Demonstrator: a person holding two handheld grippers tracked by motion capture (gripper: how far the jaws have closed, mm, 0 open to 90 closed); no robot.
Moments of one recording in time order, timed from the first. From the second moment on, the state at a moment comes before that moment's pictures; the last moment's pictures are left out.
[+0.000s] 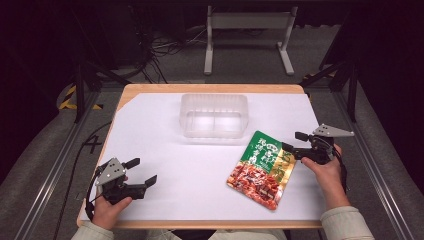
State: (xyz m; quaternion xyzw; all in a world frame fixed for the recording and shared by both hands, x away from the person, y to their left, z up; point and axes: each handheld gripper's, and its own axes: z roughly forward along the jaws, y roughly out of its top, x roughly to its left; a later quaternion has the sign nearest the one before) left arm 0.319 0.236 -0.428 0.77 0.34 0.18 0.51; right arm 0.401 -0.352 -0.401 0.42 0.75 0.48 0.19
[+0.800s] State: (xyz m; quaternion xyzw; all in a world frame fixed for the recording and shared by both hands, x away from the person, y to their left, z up) left arm 0.320 0.236 -0.429 0.77 0.34 0.18 0.51; right arm 0.415 -0.362 -0.433 0.48 0.77 0.40 0.13
